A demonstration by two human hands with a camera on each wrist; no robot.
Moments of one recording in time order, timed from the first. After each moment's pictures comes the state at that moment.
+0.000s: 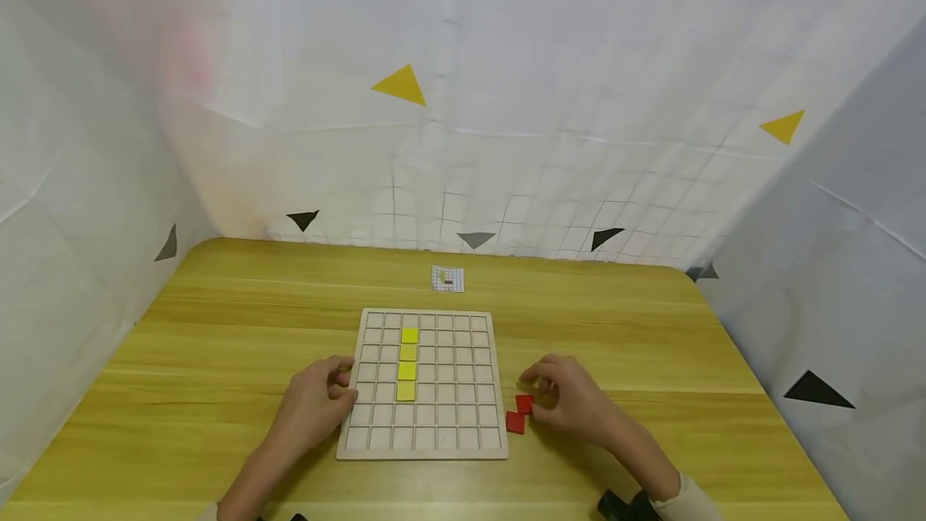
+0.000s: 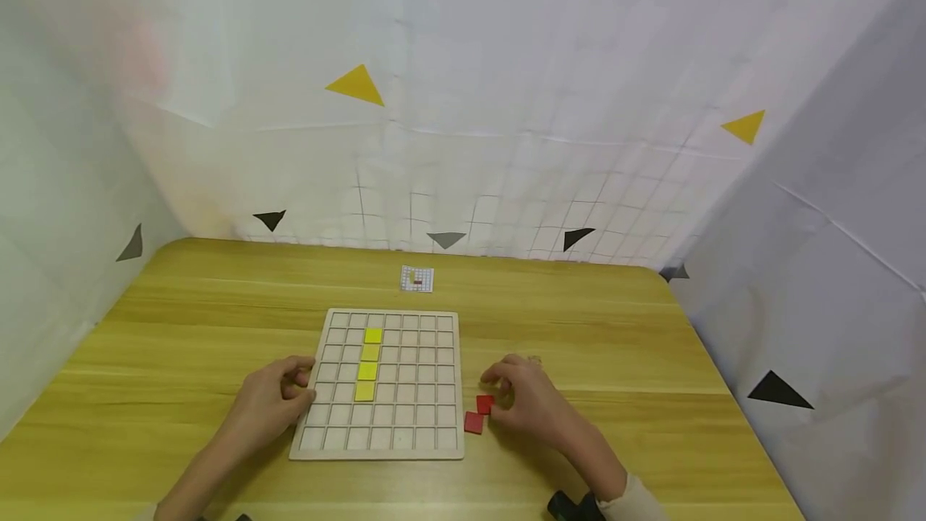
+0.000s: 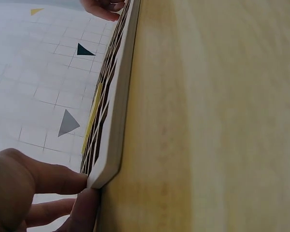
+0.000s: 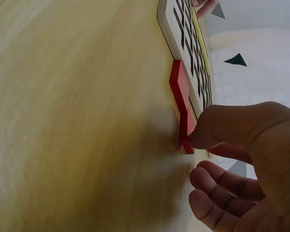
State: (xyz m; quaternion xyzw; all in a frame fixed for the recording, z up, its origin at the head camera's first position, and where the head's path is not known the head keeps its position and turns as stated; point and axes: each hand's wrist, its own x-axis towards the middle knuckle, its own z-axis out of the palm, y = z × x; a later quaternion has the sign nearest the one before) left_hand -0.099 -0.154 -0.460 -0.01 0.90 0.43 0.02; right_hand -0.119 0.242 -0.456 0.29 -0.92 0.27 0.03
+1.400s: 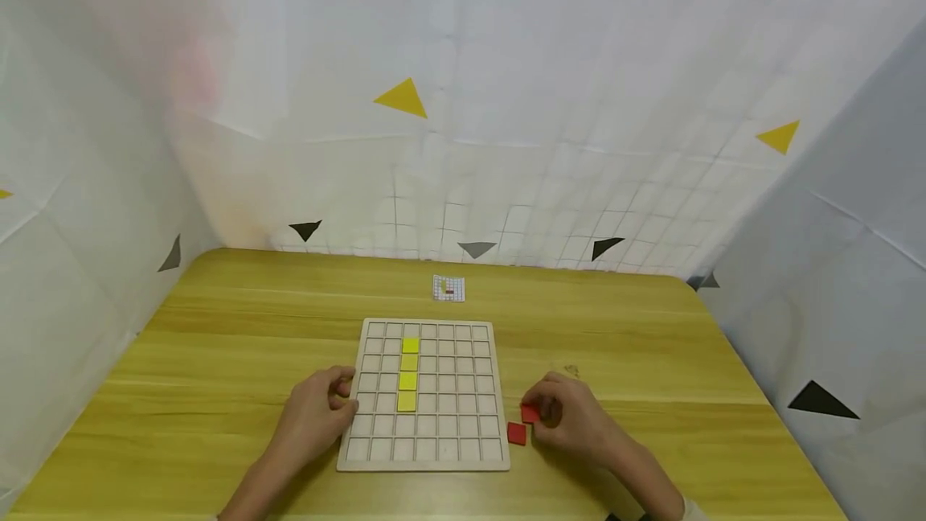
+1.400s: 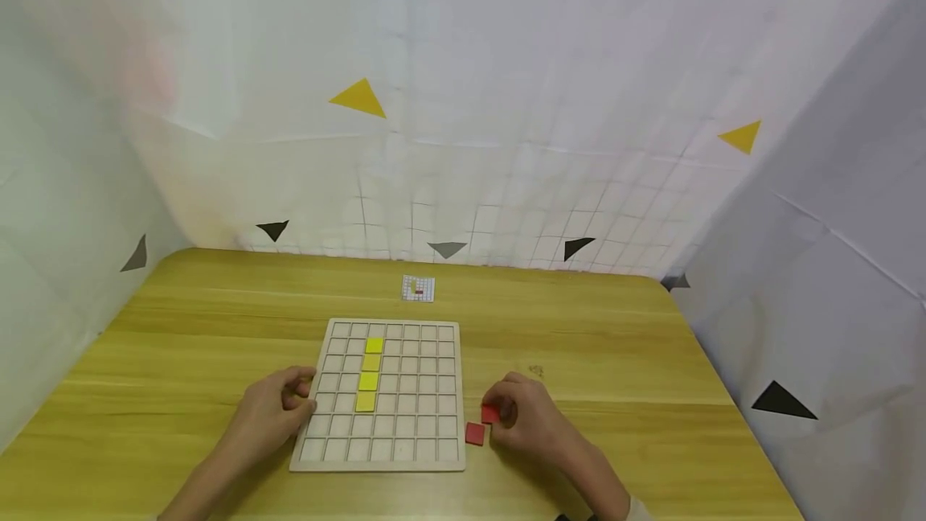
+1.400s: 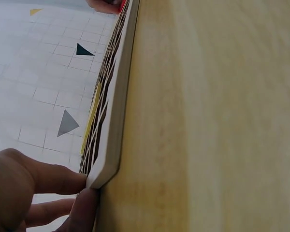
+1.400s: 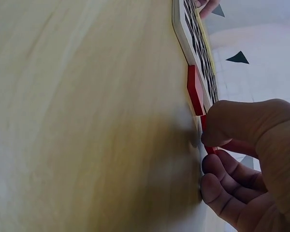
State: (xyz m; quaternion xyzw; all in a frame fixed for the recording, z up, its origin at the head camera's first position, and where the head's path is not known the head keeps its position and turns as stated) left_hand -0.102 -0.153 -0.462 -0.02 0.90 0.43 0.02; right_hand -0.109 0.243 -0.468 0.29 -0.90 0.34 0.03
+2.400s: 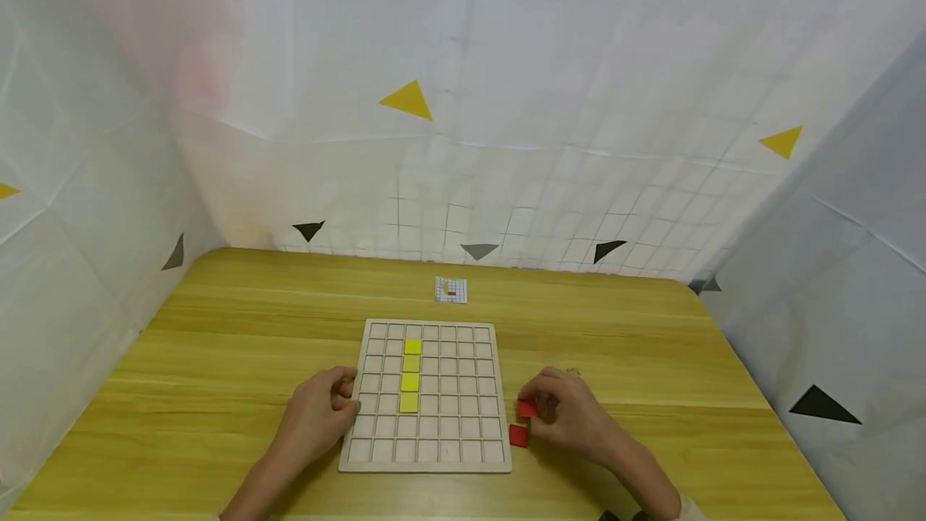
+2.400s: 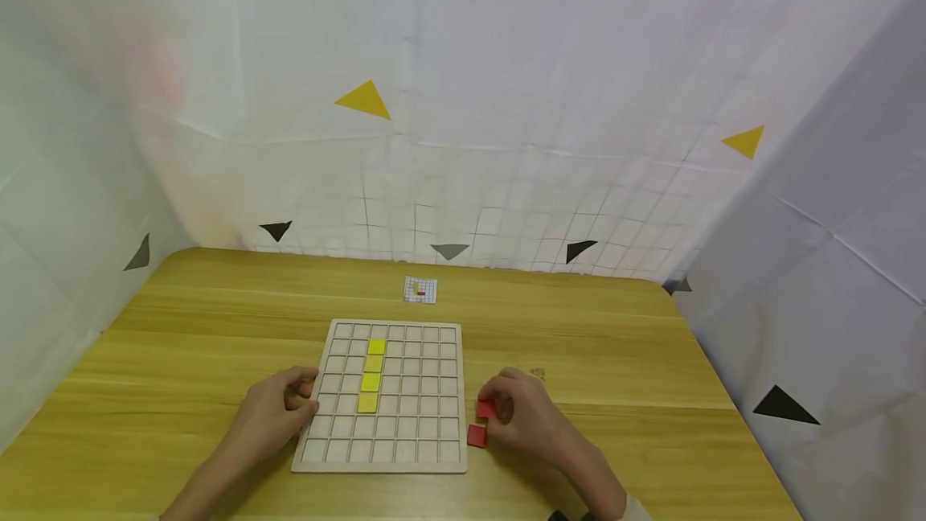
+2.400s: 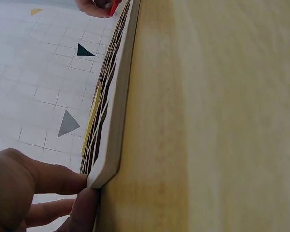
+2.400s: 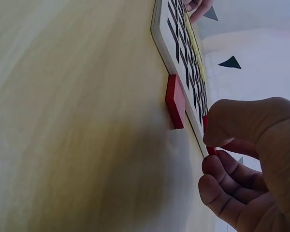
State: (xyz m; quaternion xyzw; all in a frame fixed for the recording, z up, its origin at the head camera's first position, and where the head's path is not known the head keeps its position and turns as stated) left_hand -0.102 -0.154 -0.465 -0.01 0.90 0.44 0.01; right_hand -0.112 0.232 -0.461 0.30 -0.89 0.33 0.06
